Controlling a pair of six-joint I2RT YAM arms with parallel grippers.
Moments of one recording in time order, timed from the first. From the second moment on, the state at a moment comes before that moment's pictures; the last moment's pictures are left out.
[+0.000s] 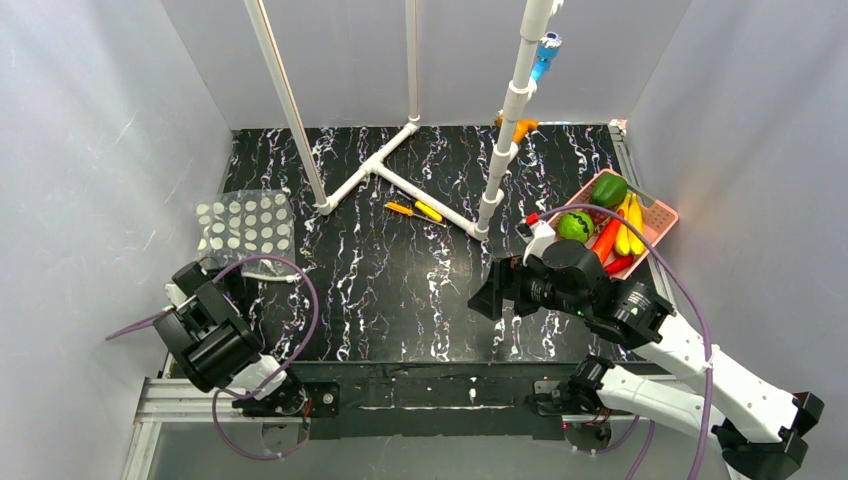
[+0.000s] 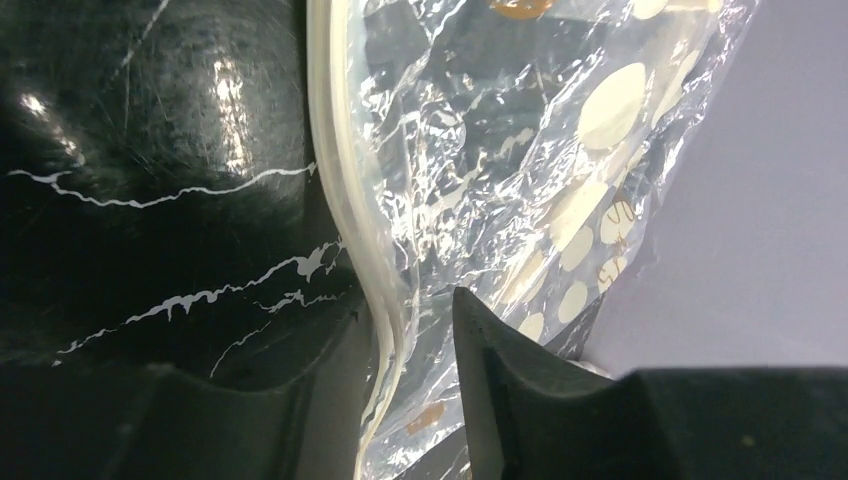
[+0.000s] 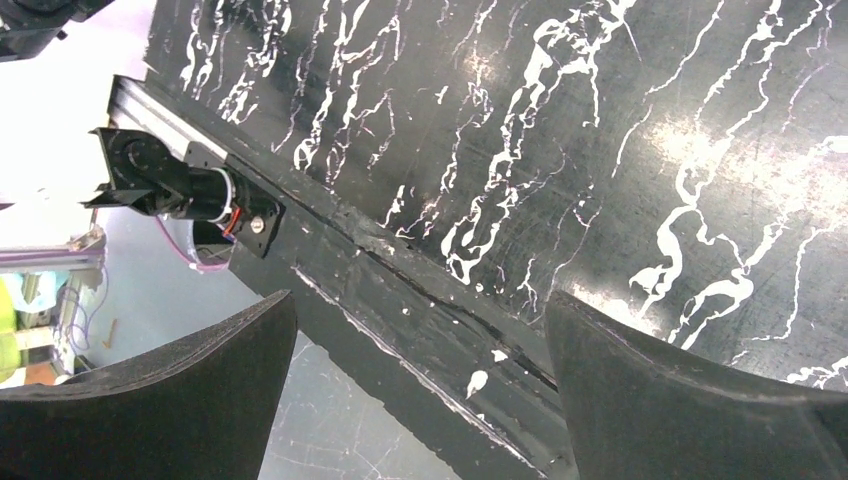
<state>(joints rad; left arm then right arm) 0.73 1.43 0.39 0.32 0.21 -1.16 0.91 0.74 0.89 -0.72 -0.06 0.64</state>
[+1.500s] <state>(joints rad) -0.58 1.08 1.24 -1.03 -0.12 -0.86 1.05 1.04 1.09 -0.54 -0.12 0.57</state>
